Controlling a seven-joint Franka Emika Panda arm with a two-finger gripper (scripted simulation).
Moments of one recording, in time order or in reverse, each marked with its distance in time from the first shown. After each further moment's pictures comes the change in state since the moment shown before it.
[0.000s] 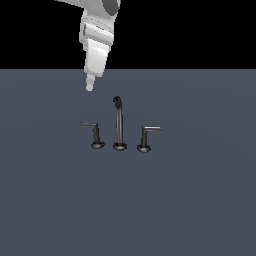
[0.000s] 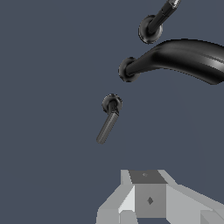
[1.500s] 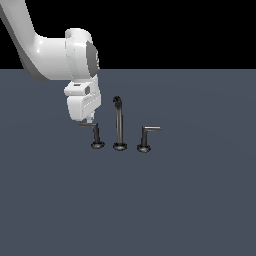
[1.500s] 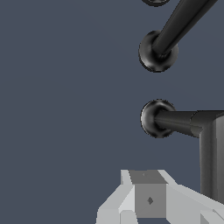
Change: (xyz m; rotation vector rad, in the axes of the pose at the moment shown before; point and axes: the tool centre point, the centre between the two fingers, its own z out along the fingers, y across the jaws) arm 0.029 -0.072 0.132 0.101 0.261 0.476
